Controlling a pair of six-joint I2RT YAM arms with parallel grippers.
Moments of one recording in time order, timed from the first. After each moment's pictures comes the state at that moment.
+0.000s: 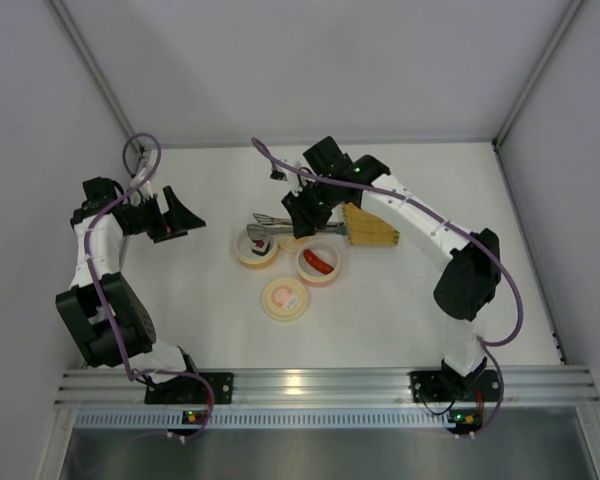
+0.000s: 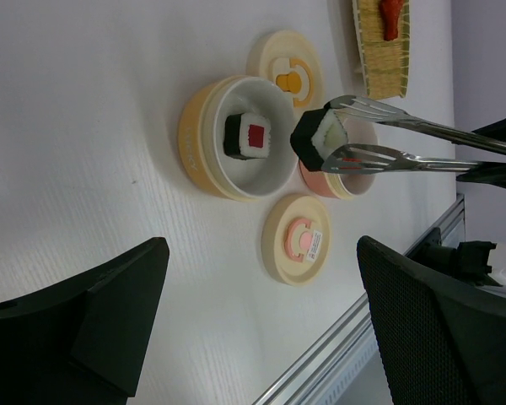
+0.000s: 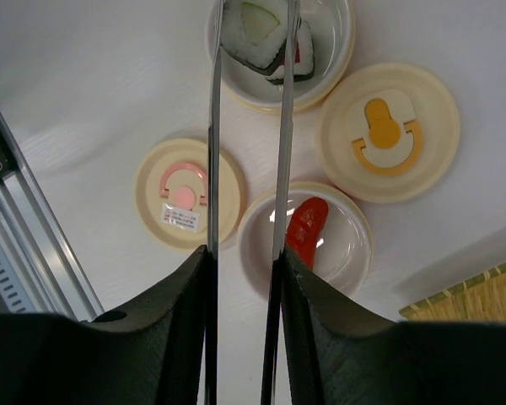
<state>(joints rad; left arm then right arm) 0.41 1.52 1.22 -0.81 0.98 0.11 0.73 1.90 1.89 -0.94 -0.38 -0.20</state>
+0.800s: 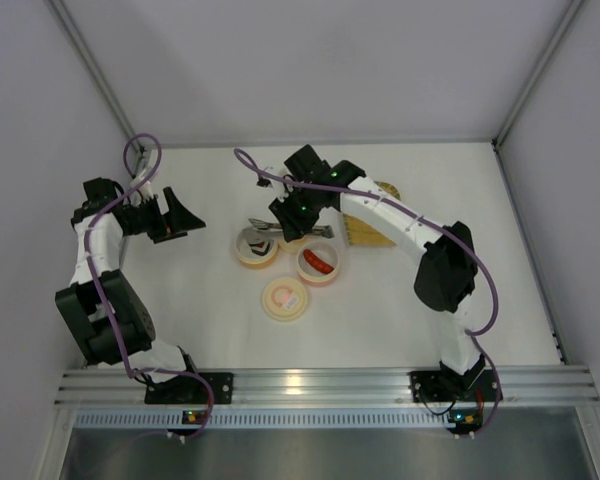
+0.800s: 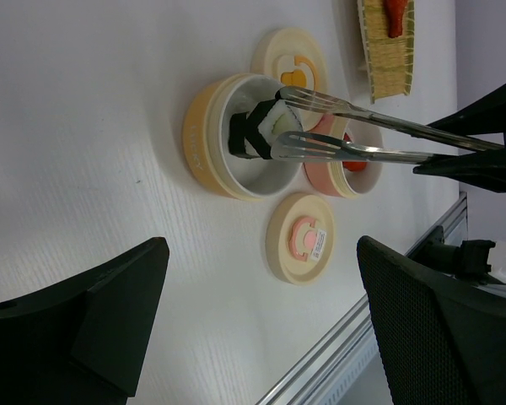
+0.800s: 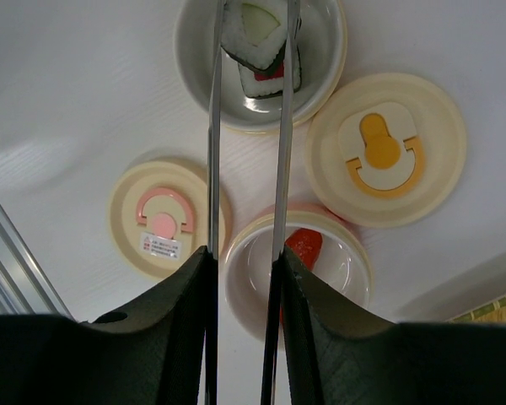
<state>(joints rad) 0.42 1.53 1.22 -0.81 0.98 0.12 0.78 2.03 1.97 -0.92 -0.30 -0.17</state>
